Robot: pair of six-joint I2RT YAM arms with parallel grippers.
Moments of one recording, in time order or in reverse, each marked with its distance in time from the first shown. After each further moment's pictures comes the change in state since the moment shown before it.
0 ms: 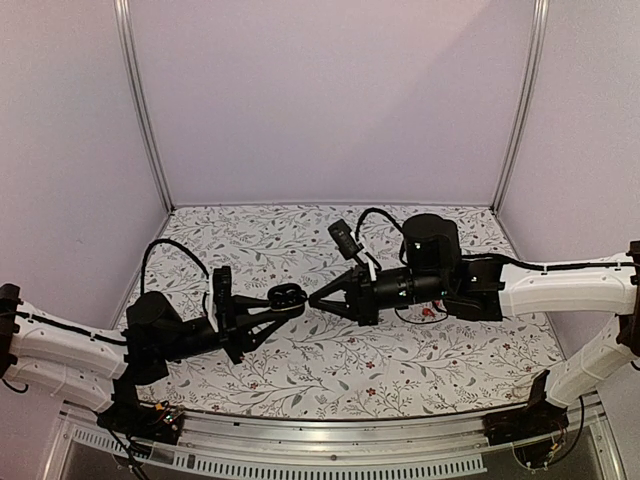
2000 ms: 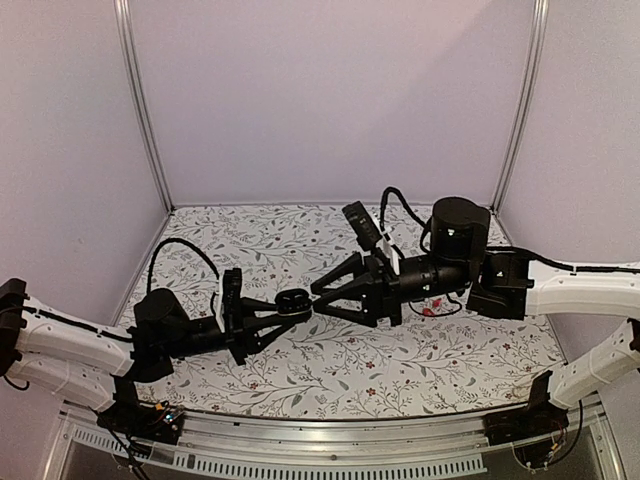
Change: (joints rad) left arm 0.017 0.060 0.022 -0.004 0.071 -0.010; right arm 0.038 -0.107 0.031 0.032 -0.145 -0.094
